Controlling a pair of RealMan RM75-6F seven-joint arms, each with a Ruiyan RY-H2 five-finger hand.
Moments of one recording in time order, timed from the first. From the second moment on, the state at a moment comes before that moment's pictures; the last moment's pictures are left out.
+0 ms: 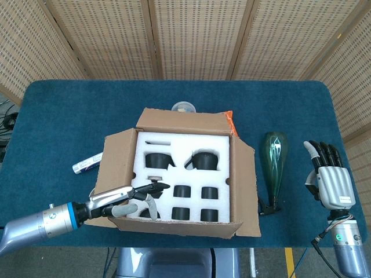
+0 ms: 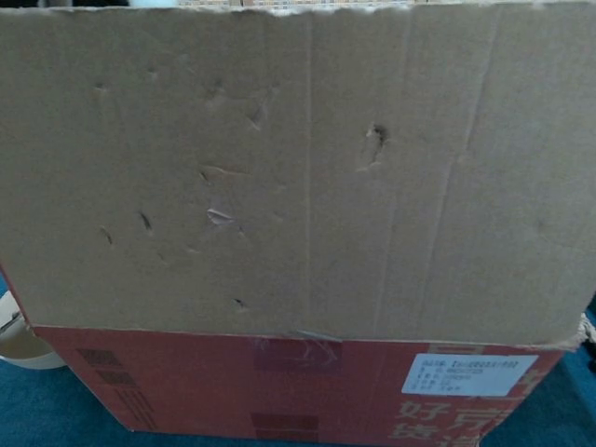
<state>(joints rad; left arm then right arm) -0.84 -0.68 -0.07 -2.05 2.09 0.84 -1.68 0.21 -1.08 0.18 -1.83 -1.35 1.42 -0.16</state>
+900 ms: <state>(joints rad) -0.99 -0.60 0.24 -2.01 2.36 1.08 -1.78 0.21 -1.08 0.17 -1.85 -1.36 1.42 -0.16</state>
